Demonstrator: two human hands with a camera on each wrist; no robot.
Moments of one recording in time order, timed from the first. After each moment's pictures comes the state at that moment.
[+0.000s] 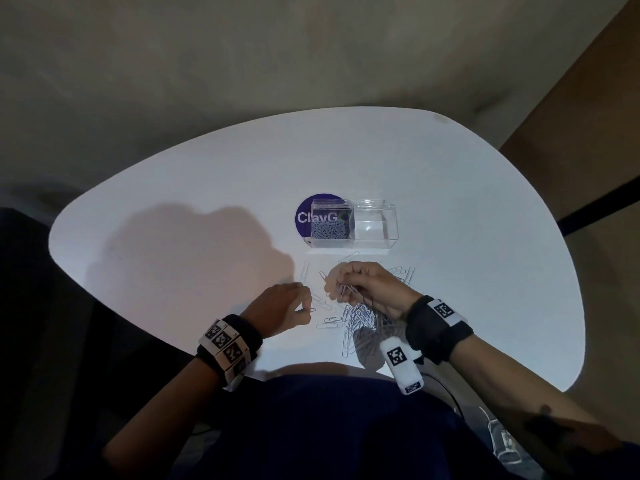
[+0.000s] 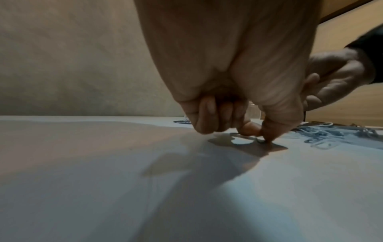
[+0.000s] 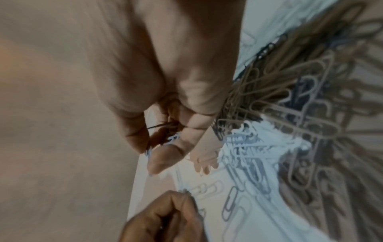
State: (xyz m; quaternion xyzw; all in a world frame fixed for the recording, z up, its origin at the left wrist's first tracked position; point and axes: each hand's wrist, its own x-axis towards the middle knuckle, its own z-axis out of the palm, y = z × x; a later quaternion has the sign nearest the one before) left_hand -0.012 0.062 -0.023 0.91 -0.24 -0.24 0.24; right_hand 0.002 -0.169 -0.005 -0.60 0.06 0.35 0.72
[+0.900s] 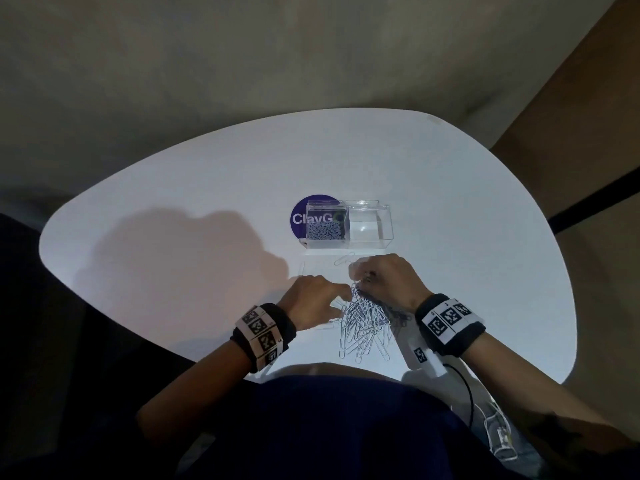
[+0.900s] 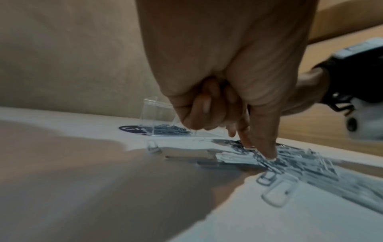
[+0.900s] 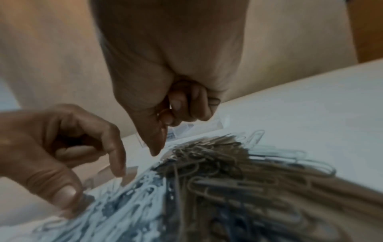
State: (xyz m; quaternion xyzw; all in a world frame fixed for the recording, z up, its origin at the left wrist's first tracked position) left_hand -0.003 -0.001 -0.002 0.92 -0.32 -0.18 0.16; right_hand 0.005 -0.204 0.001 -0.94 -0.14 0.14 0.26
